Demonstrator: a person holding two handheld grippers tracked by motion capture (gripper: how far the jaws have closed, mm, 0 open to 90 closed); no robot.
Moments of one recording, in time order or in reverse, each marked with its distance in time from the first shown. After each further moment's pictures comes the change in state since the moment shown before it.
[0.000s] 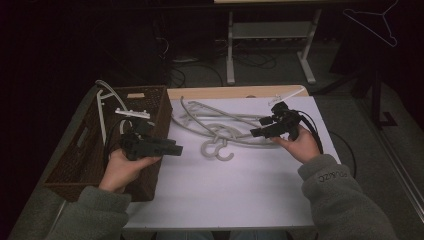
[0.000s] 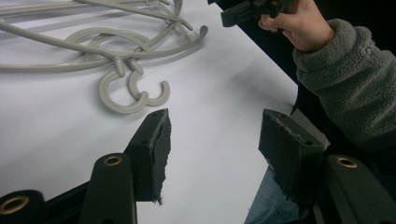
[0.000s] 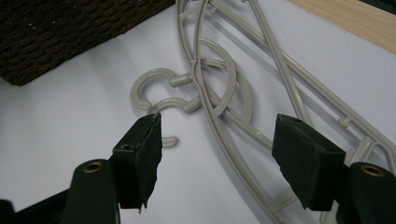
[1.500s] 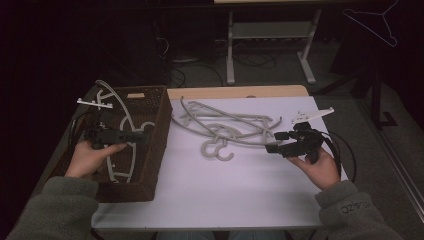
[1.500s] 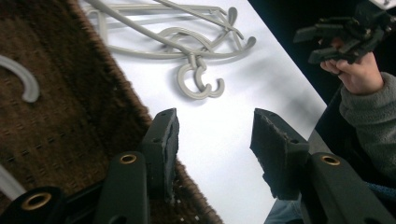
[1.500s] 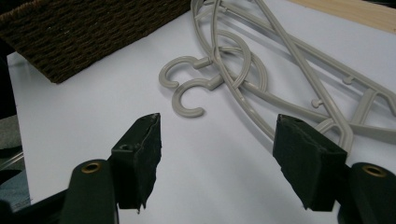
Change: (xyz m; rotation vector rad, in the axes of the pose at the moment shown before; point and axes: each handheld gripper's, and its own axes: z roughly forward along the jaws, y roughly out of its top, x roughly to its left) left arm 0.059 -0.005 -0.069 -0.019 0.087 -0.138; right arm 0.027 -0.056 -0.045 -0.106 0.004 0.055
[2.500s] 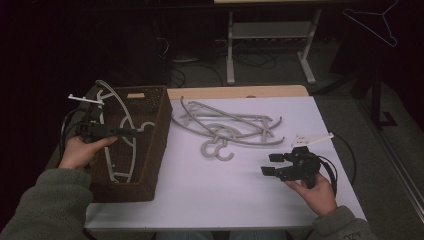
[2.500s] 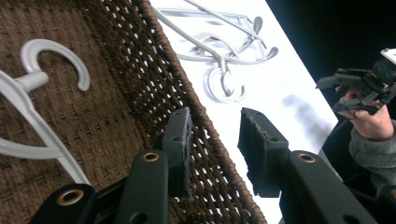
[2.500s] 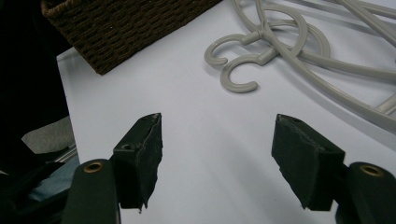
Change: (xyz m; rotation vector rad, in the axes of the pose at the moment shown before) left arm 0.038 0.004 -0.016 0.001 0.037 -0.101; right arm 0.031 -0.048 0.007 -0.044 0.108 0.042
